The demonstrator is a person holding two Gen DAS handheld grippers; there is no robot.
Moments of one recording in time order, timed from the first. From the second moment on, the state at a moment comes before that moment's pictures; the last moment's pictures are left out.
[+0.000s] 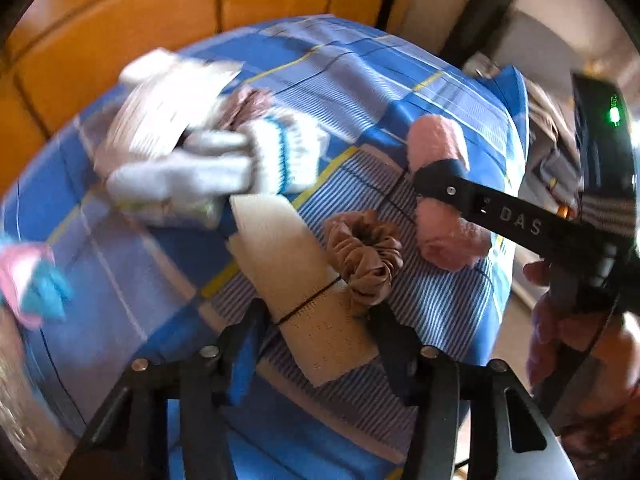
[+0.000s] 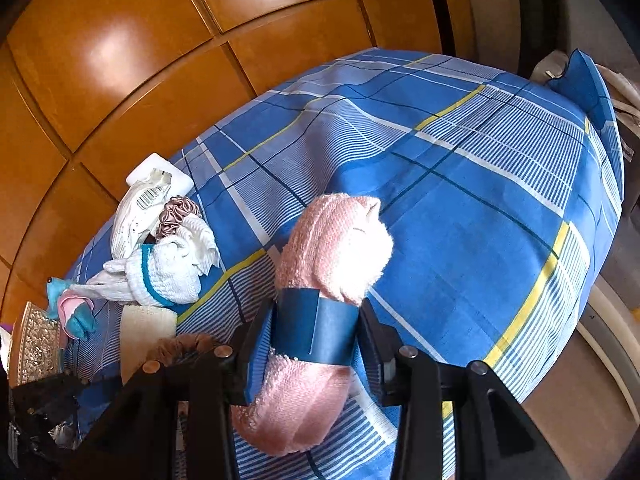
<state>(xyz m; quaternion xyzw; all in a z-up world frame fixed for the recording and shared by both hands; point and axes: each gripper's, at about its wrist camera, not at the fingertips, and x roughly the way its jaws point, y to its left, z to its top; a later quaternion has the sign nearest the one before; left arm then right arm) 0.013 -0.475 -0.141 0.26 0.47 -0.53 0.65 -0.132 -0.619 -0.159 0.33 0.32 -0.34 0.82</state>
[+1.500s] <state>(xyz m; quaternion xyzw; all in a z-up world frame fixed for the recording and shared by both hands) 0.216 -0.039 -0.054 0.00 0.45 -0.28 0.85 -0.093 -0.490 -0.061 0.26 0.25 -0.28 0.89</state>
